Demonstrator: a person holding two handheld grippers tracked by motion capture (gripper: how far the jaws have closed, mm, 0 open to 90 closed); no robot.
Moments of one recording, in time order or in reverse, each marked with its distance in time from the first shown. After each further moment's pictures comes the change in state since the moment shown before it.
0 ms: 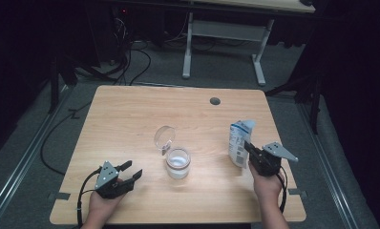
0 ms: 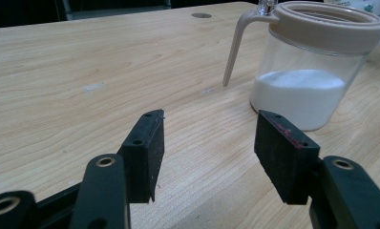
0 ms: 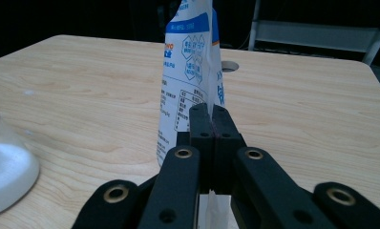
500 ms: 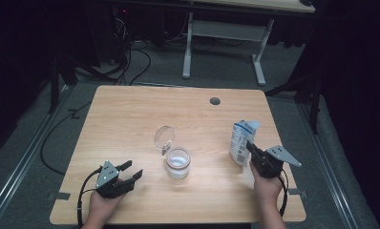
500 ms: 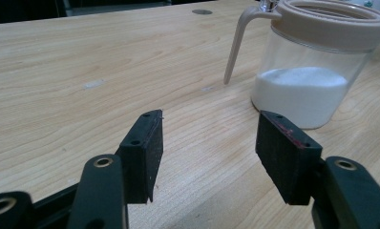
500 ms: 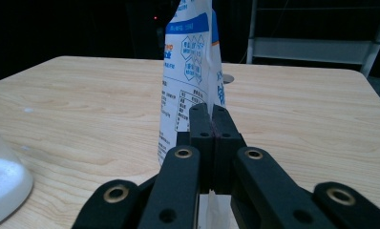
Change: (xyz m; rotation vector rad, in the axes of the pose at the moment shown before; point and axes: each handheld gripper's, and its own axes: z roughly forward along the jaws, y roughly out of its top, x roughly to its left) left arm 0.000 0.000 0.001 0.011 0.001 -0.003; right arm -0.008 -0.012 0.000 -0.085 0.003 0.035
